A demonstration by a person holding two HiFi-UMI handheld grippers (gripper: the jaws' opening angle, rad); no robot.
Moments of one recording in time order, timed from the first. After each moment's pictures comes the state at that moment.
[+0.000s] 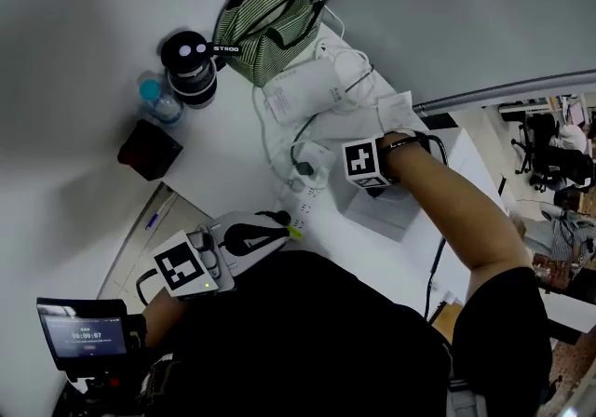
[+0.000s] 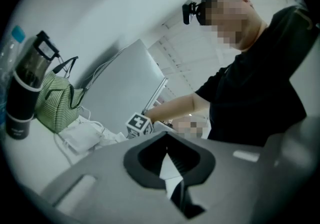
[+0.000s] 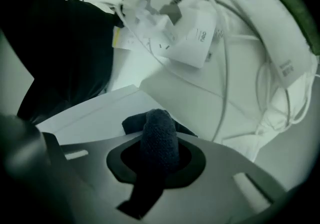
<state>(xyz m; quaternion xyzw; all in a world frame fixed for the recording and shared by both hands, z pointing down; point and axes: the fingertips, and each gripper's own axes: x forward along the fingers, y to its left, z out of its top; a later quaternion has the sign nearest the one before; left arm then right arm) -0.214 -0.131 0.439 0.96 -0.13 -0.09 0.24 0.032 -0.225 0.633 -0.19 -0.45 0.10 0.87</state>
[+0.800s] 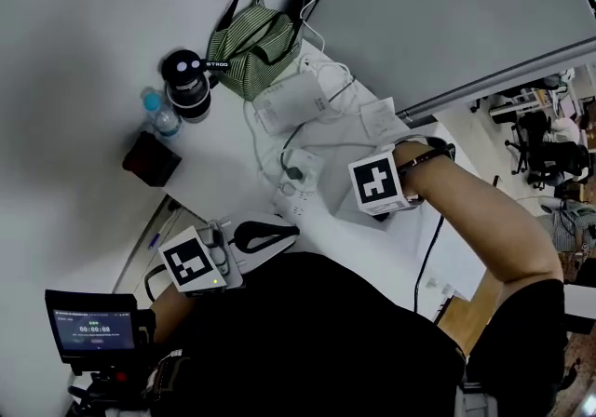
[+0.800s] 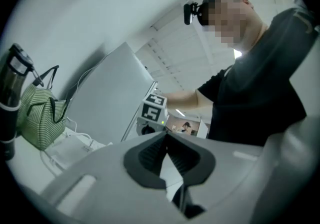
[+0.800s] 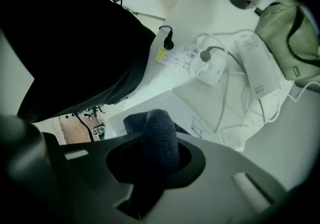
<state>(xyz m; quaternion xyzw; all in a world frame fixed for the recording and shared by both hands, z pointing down) -0.195 -0.131 0.407 0.97 -0.10 -0.11 0.21 -0.005 -0.173 0.511 -0.23 -0.49 0.08 0.84</state>
